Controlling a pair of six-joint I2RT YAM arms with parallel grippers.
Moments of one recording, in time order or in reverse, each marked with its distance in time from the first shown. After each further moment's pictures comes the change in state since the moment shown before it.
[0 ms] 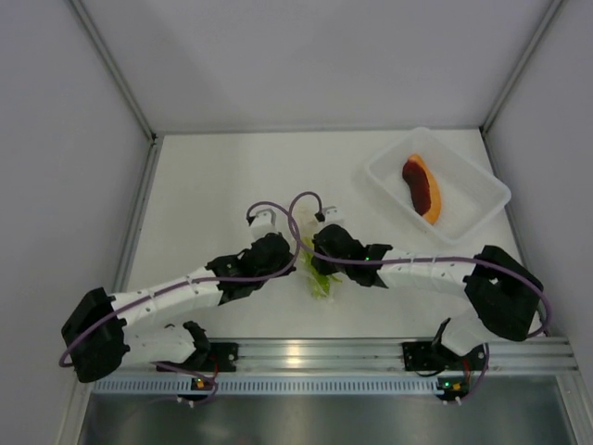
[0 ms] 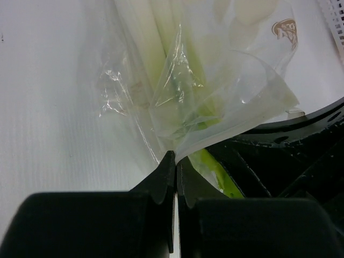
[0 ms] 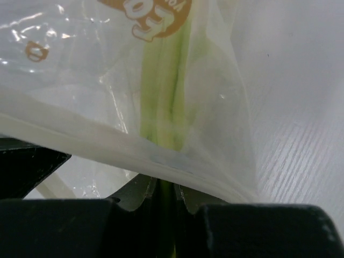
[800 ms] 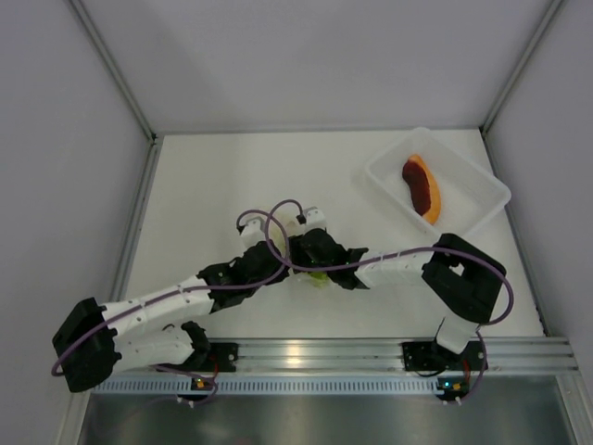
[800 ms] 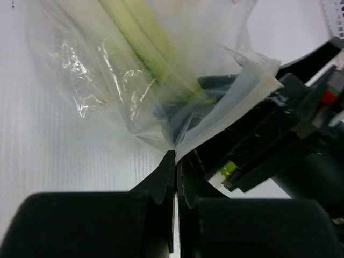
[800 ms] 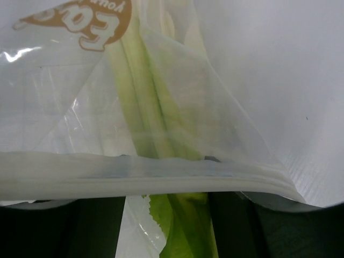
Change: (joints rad) left arm -0.010 -0.058 -0.093 0.006 0.008 -0.102; right arm 0.036 0.224 0.033 0.286 0.073 -0.096
